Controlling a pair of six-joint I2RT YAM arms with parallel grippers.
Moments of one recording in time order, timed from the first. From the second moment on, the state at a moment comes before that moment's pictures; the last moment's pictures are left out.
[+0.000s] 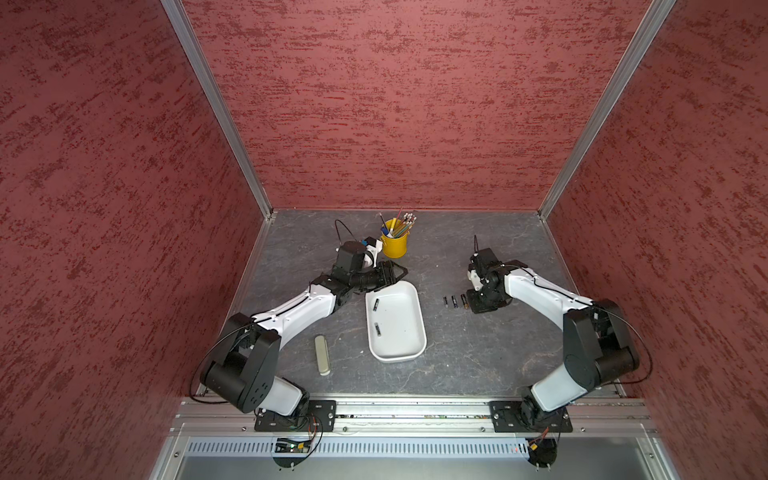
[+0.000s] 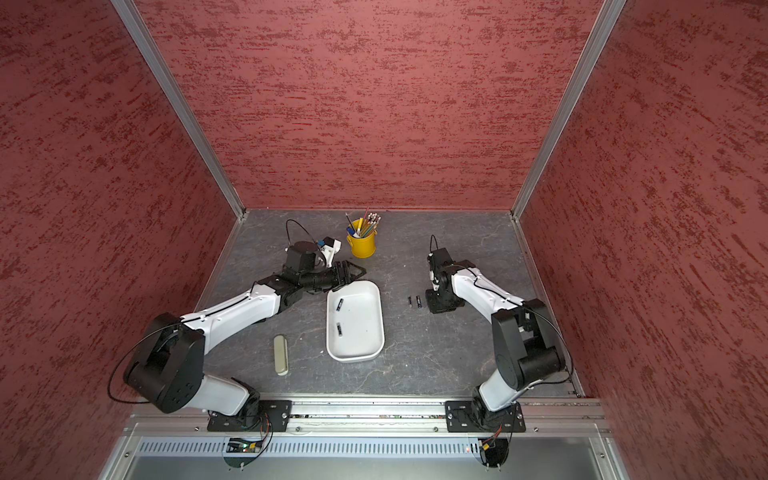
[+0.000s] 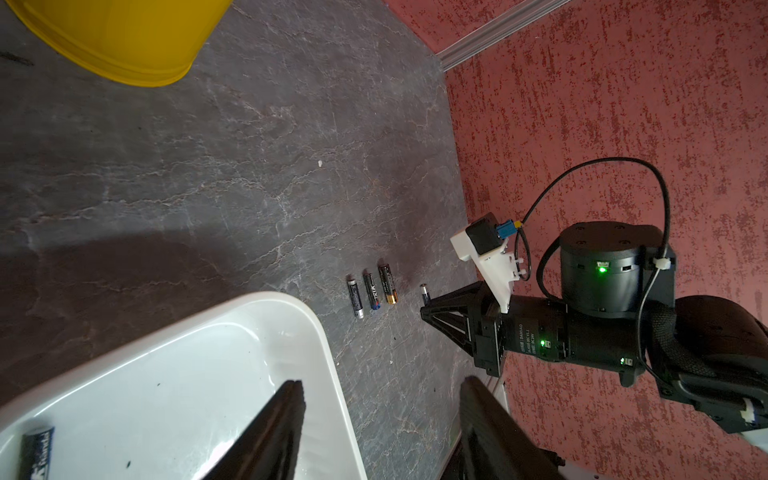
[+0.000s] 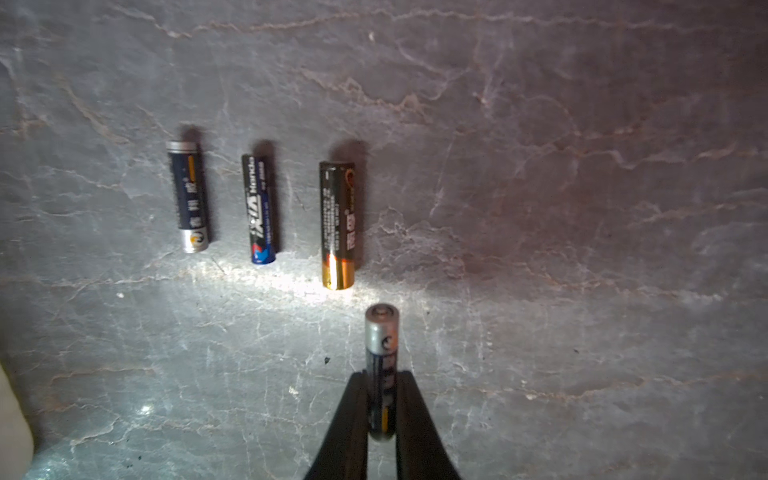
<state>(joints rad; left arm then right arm) -0.47 1.47 0.87 0.04 0.53 -0.80 0.30 1.61 1.03 -0.83 0.00 0.14</state>
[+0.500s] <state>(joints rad) -0.46 1.47 0.87 0.04 0.53 -0.80 0.26 1.72 1.07 -0.79 0.00 0.10</state>
